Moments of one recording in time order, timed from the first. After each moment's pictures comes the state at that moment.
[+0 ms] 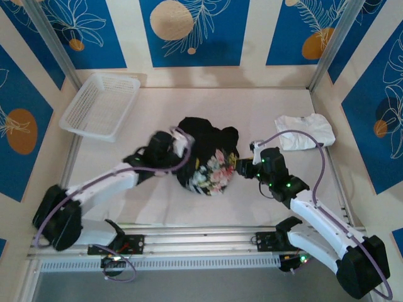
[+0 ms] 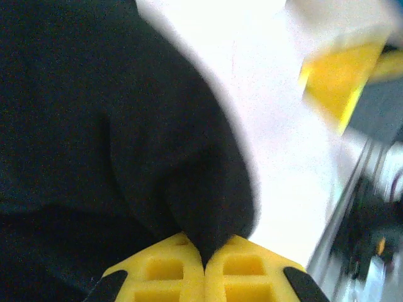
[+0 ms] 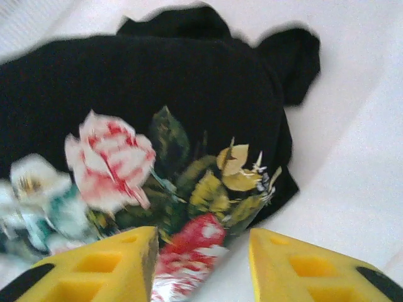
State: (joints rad) left arm -0.73 1.39 0.83 -0.17 0.44 -0.36; right arm 0.47 0.85 0.49 -0.26 -0.06 0.37
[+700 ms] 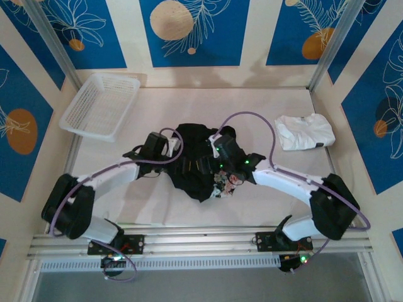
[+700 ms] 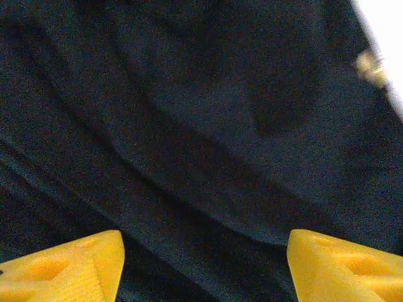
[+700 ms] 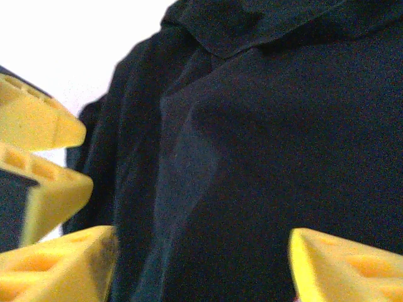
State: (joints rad) left arm -0.55 1.47 0.81 -0.26 0.33 -0.40; right arm 0.76 1.42 0.88 -0.26 0.03 0.37
